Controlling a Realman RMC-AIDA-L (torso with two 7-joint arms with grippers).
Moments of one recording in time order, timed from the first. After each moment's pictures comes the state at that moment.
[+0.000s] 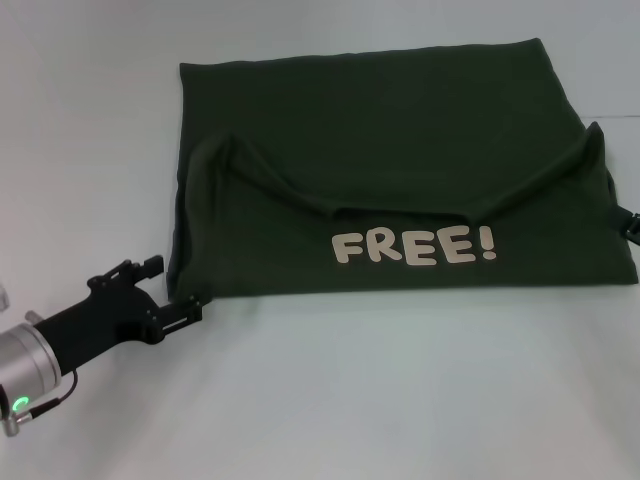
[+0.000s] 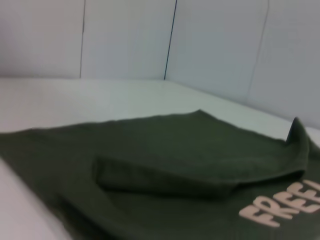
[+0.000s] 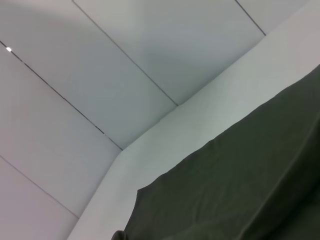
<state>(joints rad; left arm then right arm) -0.41 -2.16 0.63 0.47 1.76 1.17 -1.06 0.38 2.06 -0.19 -0.55 -1.97 -1.44 1.75</state>
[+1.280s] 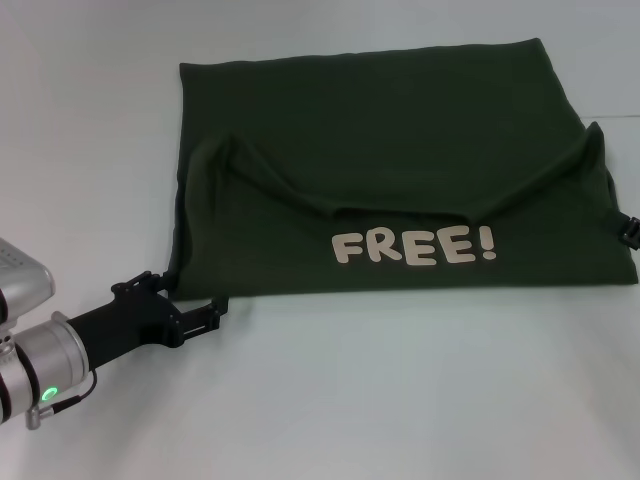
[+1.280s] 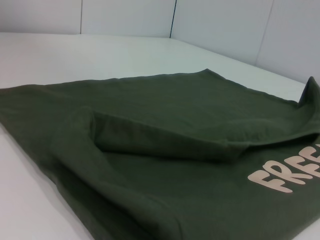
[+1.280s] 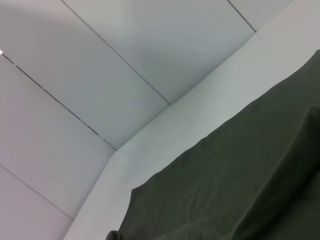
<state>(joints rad) -0.47 -2.17 0.66 0.44 1.84 1.04 -1.11 0.38 2.06 -0.19 -0.53 -1.97 -1.42 1.75</state>
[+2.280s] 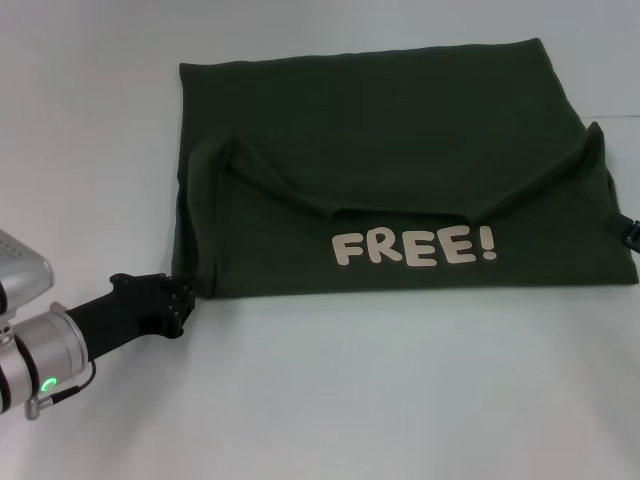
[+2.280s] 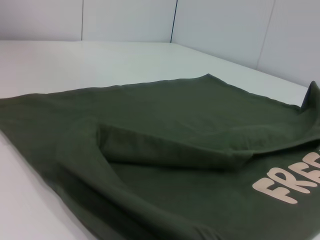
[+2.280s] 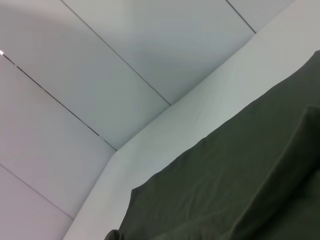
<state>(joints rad) -0.48 -2.17 0.67 0.46 1.83 1.03 -1.12 0.37 2.06 -0.19 -0.53 -1.97 -1.43 1.75</state>
